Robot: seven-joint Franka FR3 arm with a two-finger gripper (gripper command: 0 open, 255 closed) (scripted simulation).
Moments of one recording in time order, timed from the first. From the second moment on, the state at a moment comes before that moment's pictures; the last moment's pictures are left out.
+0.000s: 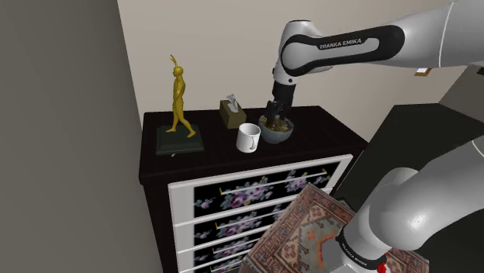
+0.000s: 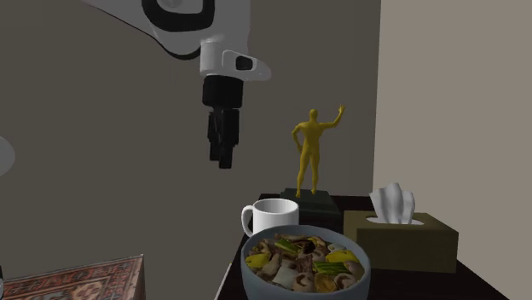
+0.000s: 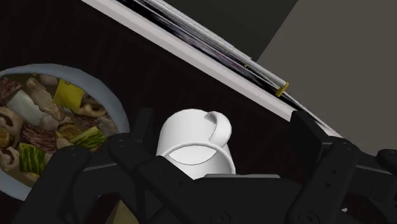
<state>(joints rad) -0.02 -0.32 -0.14 -2.28 -0.03 1.90 -0.16</state>
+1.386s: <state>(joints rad) -0.04 0.21 -0.18 -2.00 0.04 2.11 -0.37</state>
